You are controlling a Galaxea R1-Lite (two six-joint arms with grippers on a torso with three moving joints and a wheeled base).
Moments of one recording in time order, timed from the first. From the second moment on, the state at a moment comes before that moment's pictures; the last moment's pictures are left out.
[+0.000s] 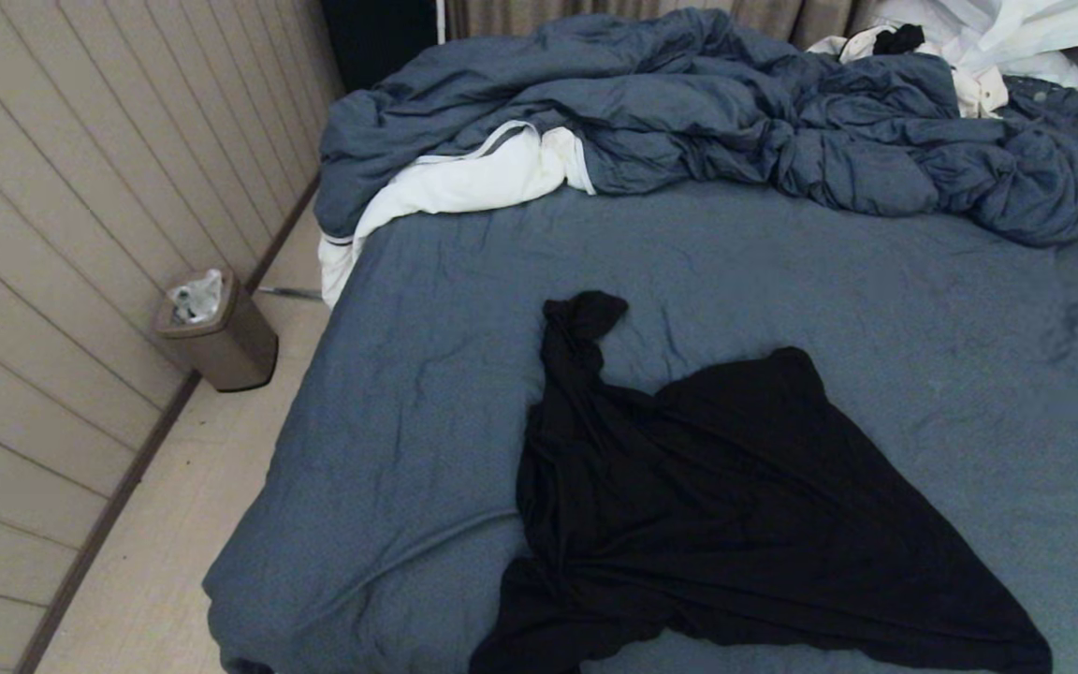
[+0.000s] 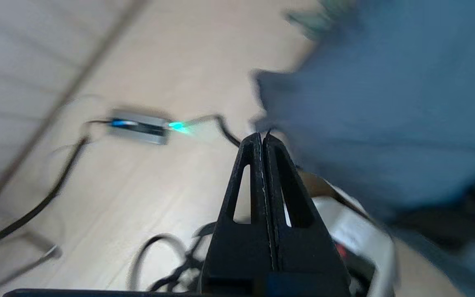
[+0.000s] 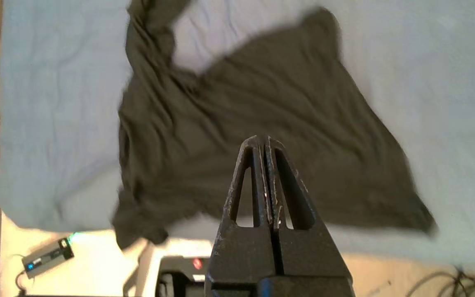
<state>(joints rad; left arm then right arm) -0.30 0.49 -0.95 1.08 0.59 -0.60 0.23 1.03 -1.25 0.60 -0.16 0.31</state>
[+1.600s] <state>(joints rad) 0.00 0.00 -0.31 0.57 0.40 -0.20 0.20 0.27 -0.34 0.43 -0.59 0.23</state>
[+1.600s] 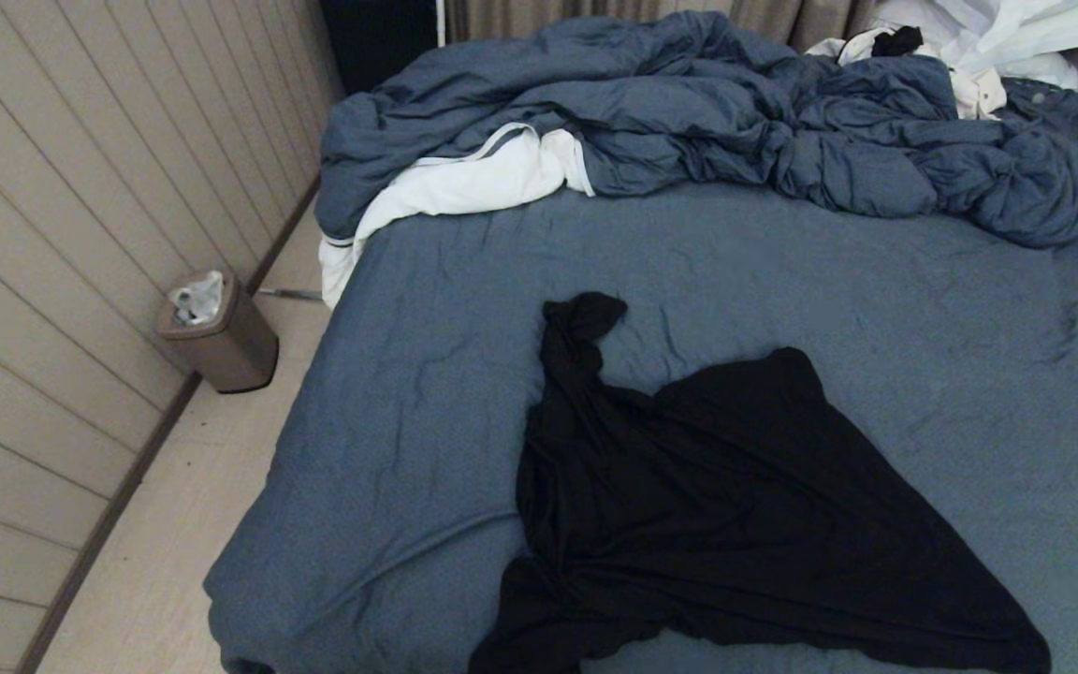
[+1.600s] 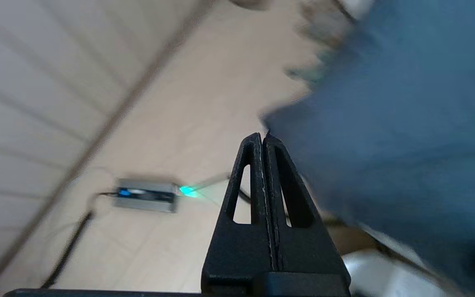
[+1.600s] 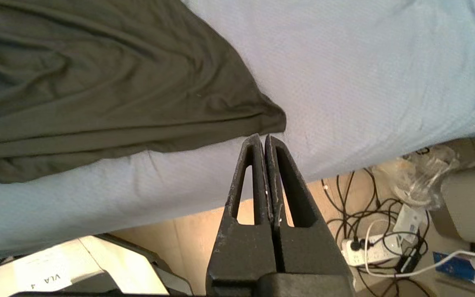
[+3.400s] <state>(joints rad) -0.01 0.75 -0.47 0.18 -0.19 -0.30 0.00 0.03 -0.27 0.44 -0.26 0.09</state>
